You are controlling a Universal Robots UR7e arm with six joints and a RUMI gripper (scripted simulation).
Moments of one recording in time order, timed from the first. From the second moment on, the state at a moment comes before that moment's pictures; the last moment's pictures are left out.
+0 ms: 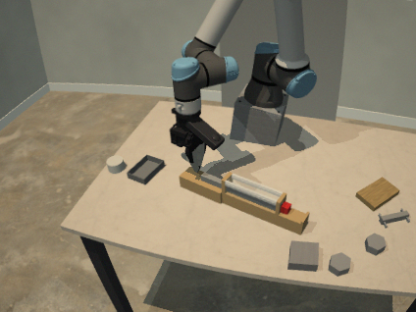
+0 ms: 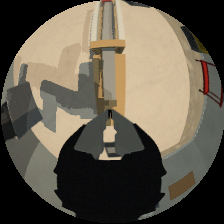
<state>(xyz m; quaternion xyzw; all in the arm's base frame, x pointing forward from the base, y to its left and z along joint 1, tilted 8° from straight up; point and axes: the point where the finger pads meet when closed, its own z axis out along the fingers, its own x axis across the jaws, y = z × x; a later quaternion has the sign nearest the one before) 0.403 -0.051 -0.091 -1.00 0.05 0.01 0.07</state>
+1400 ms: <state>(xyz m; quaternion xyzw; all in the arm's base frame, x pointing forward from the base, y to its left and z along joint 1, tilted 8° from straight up) 0.406 -0.023 -0.102 -1.00 0.05 0.01 0.07</state>
